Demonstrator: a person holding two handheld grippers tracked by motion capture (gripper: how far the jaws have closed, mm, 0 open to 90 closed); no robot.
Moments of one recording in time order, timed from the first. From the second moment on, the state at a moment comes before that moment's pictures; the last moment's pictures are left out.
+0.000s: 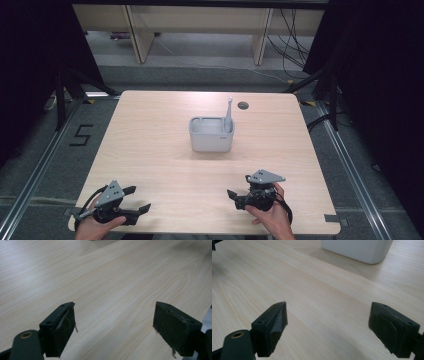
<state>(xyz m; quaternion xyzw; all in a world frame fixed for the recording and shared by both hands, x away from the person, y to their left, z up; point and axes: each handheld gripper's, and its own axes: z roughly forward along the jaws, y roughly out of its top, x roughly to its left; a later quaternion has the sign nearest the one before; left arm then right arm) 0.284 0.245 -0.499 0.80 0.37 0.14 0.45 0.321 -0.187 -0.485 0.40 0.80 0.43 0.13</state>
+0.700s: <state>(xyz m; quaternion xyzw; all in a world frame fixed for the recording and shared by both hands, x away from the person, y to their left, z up) 0.283 0.245 -0.499 0.80 0.37 0.14 0.45 0.308 -0.193 -0.491 0.39 0.81 0.41 0.13</state>
